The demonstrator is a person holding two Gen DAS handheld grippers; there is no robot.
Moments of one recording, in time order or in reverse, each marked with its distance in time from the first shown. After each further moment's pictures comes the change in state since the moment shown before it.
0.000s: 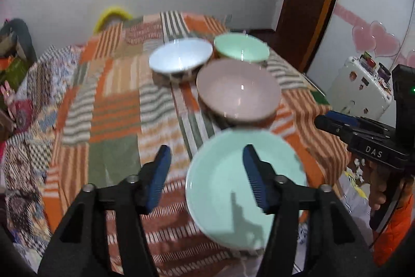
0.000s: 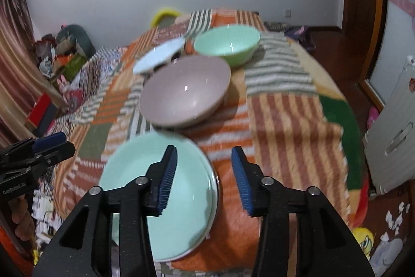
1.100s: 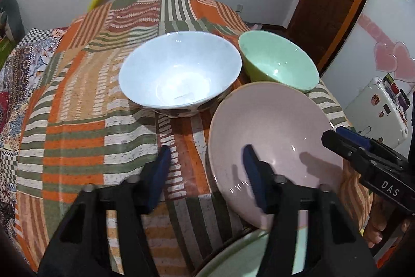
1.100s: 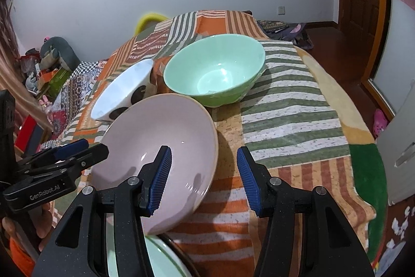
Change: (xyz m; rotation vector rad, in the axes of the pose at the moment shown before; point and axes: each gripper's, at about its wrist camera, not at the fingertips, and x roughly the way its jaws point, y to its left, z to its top) left arm 0.165 0.029 0.075 -0.106 0.098 -0.041; right arm 0.097 -0.016 0.059 0.052 0.022 -0.027
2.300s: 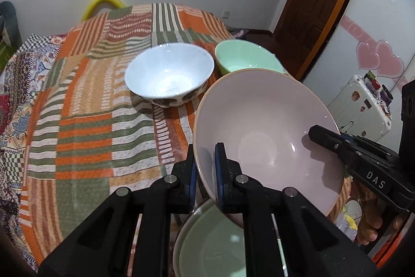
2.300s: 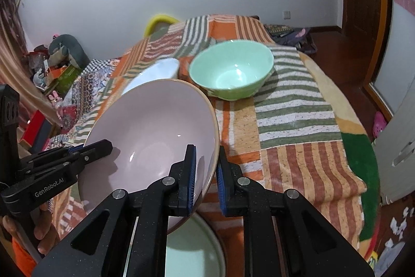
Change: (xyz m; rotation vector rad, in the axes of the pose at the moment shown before) left arm -0.080 -0.013 -0.025 0.028 -0.053 -0.051; right arm -0.051 0.027 -0.008 -0.025 -0.033 0.014
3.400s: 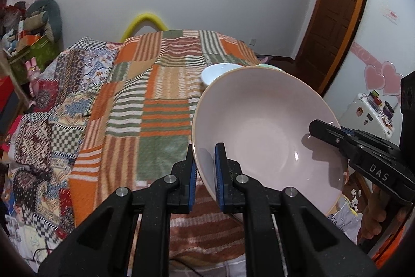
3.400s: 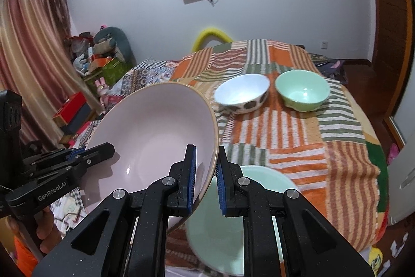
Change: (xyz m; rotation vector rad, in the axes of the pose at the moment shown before) left arm -0.164 0.056 -0.084 -0.088 -0.137 0.134; right arm -0.046 0.111 -0.041 -0.165 -0.070 0.149
